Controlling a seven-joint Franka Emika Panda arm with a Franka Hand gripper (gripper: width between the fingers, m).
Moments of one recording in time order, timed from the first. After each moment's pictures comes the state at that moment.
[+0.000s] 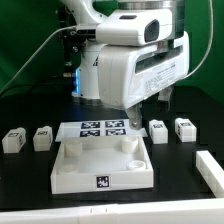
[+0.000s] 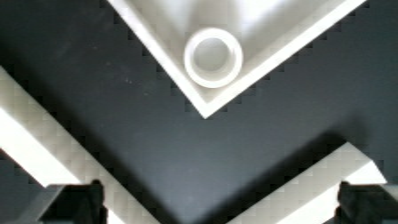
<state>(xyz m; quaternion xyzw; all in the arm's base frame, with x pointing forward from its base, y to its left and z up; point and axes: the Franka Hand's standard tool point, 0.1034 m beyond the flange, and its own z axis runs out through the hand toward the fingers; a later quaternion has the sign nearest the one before) 0.566 0.056 0.114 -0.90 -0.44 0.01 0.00</state>
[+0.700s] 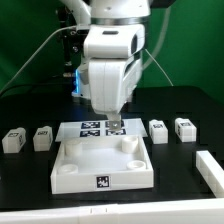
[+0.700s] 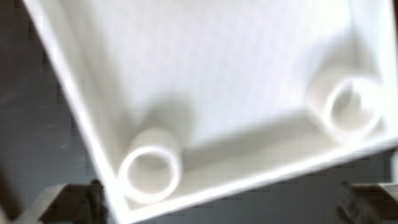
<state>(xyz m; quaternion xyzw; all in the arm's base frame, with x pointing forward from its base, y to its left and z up) 0.499 0.010 0.091 -0.78 -0.62 0.02 0.01</state>
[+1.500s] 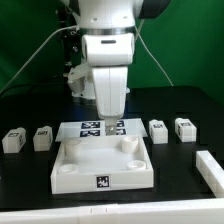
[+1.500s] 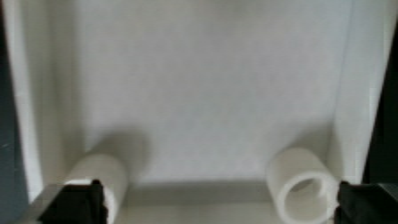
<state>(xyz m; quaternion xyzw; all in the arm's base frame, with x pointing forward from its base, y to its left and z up) 0.456 -0.007 0.065 -0.71 -0.70 0.01 0.00</state>
